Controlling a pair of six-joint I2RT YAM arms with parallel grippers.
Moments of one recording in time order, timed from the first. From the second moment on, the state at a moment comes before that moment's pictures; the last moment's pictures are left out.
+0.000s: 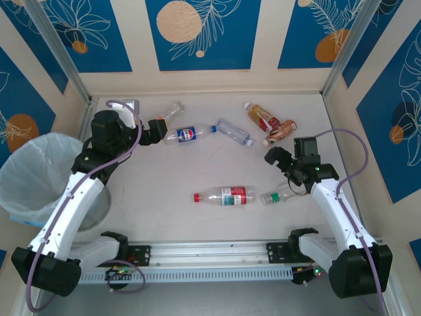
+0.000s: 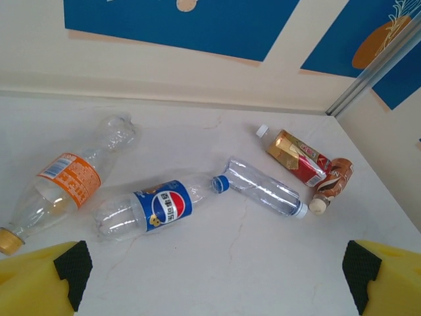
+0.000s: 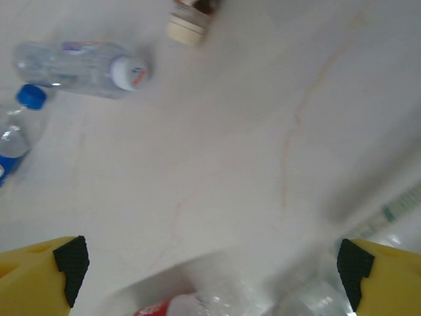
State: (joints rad) left arm -0.28 1.06 1.08 -0.39 0.22 -0.34; right arm 0.09 0.99 0.79 -0.74 -0.08 0.73
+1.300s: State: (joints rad) left arm -0.28 1.00 0.87 -0.26 -0.07 -0.36; right arm -0.28 1.53 0.89 -0.84 -0.02 0.69
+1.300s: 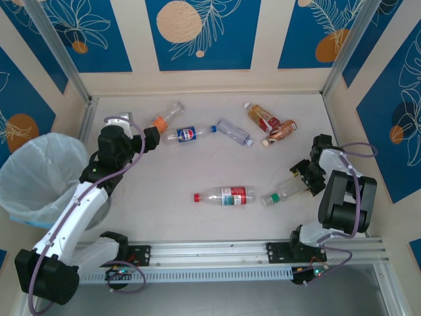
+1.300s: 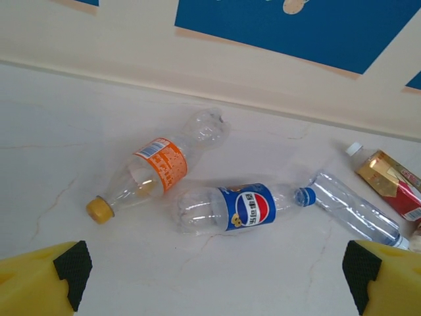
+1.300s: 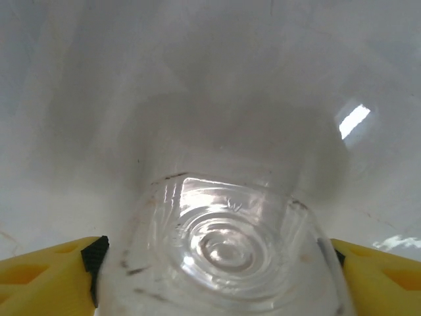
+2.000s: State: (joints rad) left arm -0.28 1.08 0.88 -0.30 -0.03 -0.36; right arm -0.27 1.42 0.83 -0.75 -0.07 0.72
